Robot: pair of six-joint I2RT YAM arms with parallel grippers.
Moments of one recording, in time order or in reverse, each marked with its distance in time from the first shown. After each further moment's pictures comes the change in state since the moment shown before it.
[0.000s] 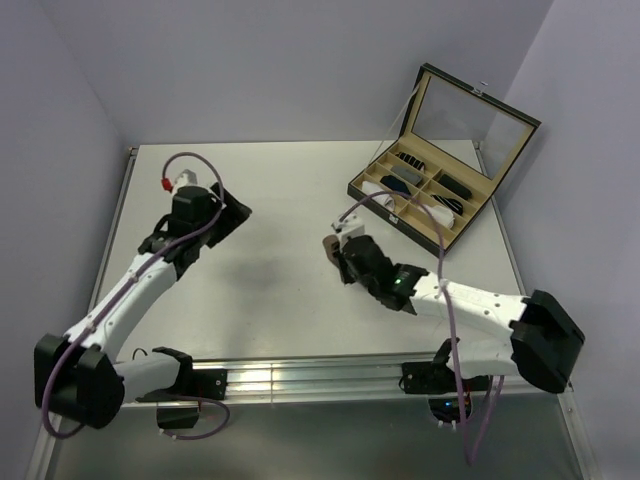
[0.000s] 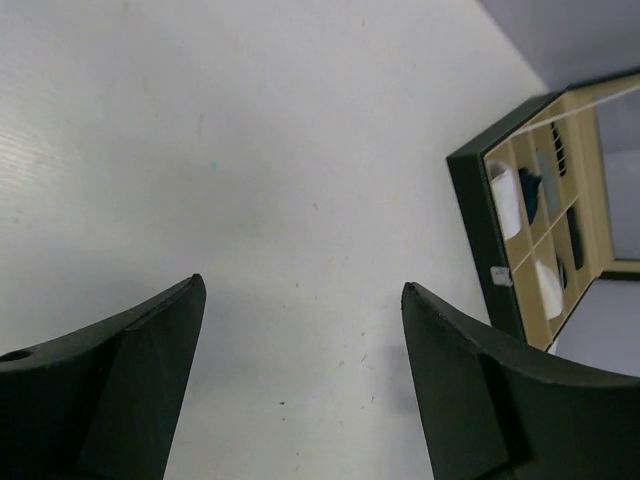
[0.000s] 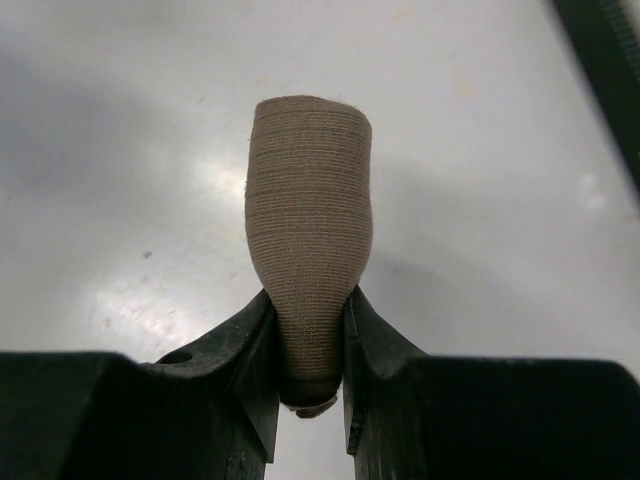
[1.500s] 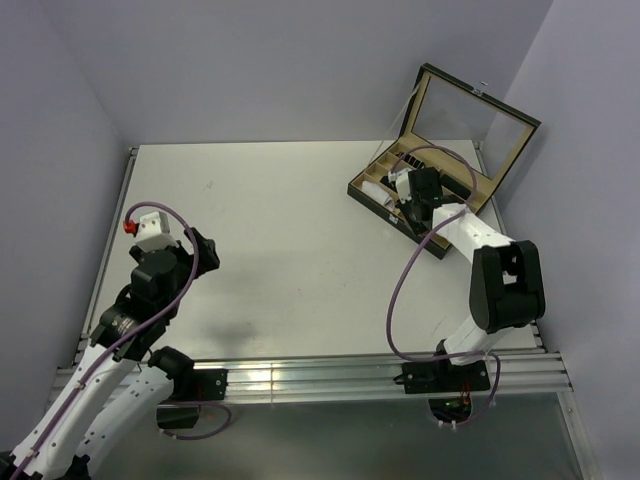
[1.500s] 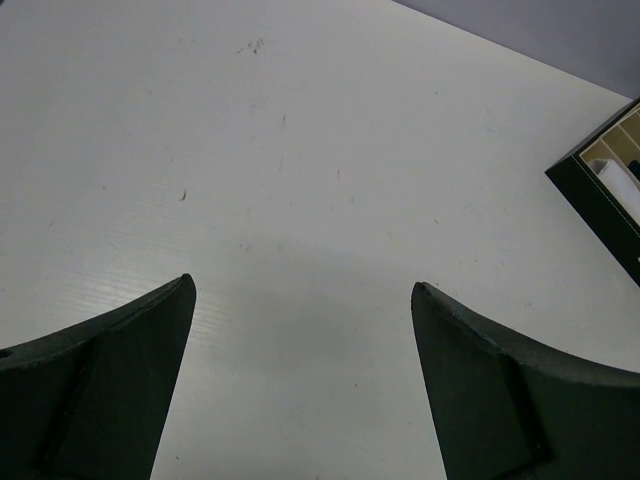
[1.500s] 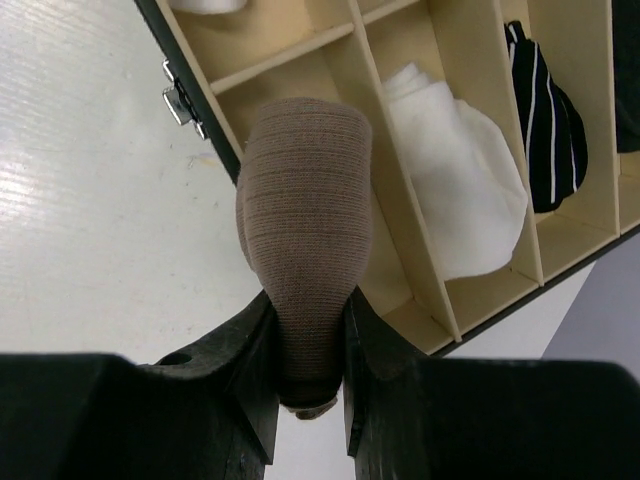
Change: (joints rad) left arm -0.169 -0.653 -0.196 -0.216 -0.417 0.381; right arm -0.751 0.343 0.378 -0.368 -0.183 -0.630
